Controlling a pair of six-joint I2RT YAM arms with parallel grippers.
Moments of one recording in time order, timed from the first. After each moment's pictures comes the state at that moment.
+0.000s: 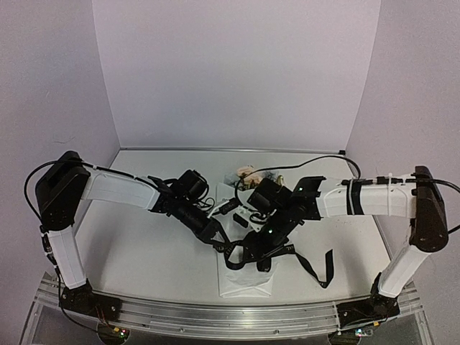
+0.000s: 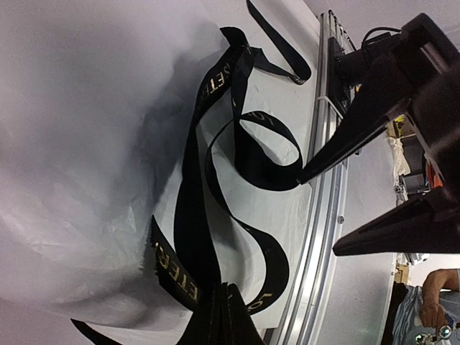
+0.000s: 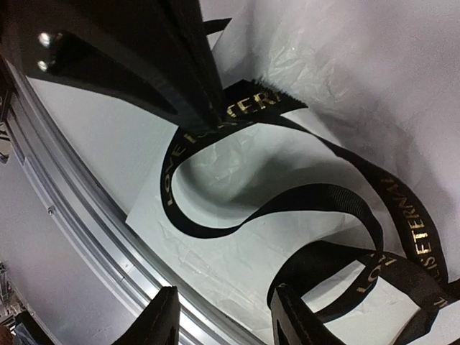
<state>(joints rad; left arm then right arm) -0.86 1.85 1.13 -0.24 0.78 -0.13 1.03 1.70 1.24 -0.76 -0.25 0.39</state>
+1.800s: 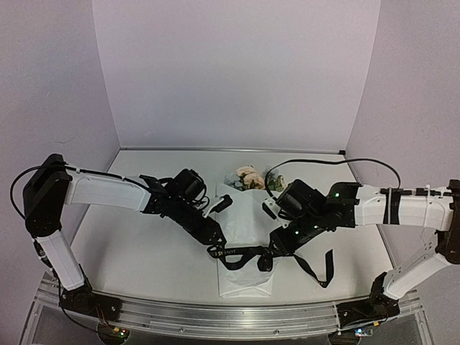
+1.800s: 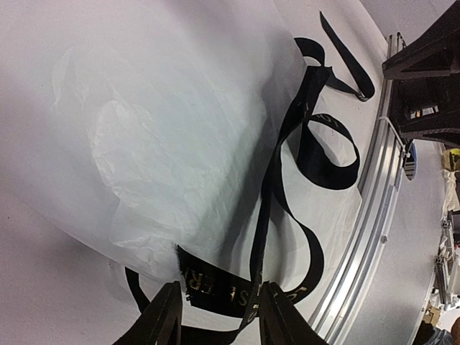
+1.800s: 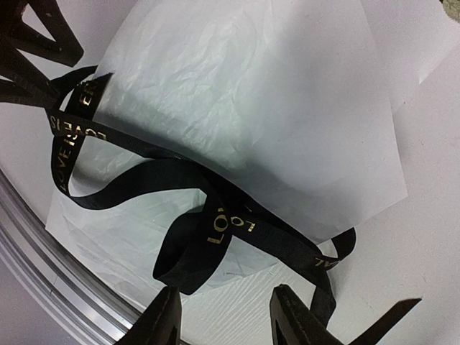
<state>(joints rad) -0.90 1.74 1.09 -0.32 0.49 -0.21 1.01 1.44 1.02 -0.72 0.06 0.39</state>
